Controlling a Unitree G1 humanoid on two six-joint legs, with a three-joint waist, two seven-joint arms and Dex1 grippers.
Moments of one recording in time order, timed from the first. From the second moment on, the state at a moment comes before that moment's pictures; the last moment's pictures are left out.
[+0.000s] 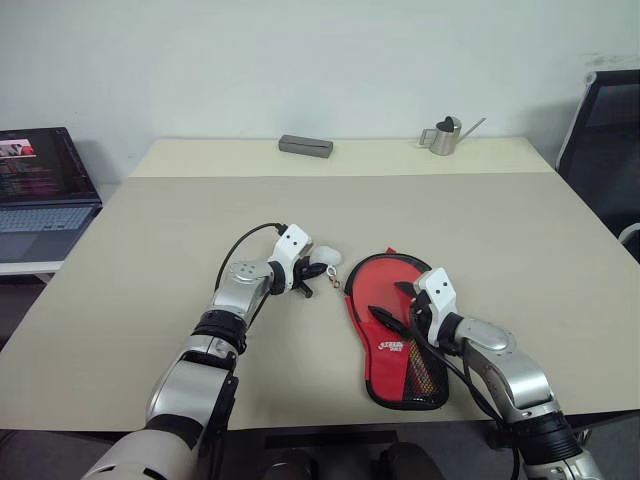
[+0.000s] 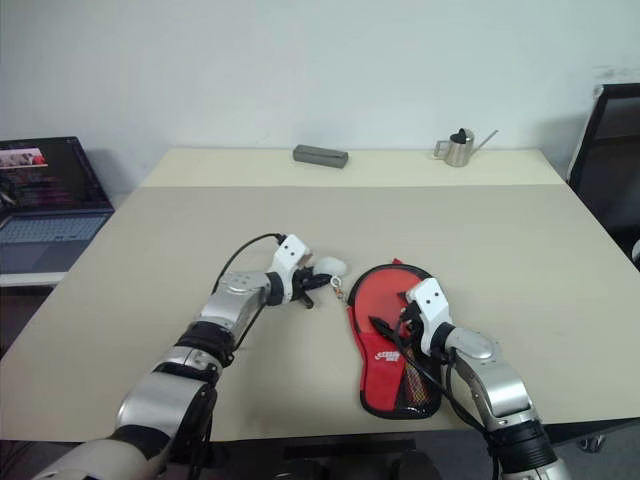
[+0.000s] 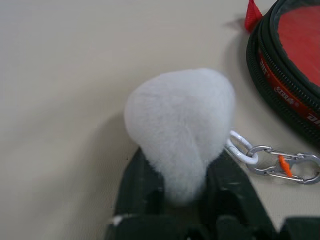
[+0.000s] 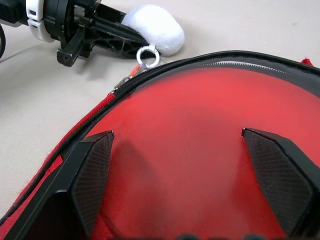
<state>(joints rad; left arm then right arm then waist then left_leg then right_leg) -0.83 0.29 -0.11 0.91 -0.02 0.05 -0.80 -0.22 -0.33 0.14 -0.09 0.22 0.42 0.59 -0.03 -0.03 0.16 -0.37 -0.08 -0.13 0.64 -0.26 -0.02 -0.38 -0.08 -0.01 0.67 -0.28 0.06</state>
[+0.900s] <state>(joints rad) -0.84 0.32 -0.13 0.87 0.01 0.06 -0.85 -0.27 -0.26 0.20 -0.02 0.10 0.43 0.50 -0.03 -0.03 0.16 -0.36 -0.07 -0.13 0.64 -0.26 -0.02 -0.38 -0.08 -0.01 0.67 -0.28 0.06</state>
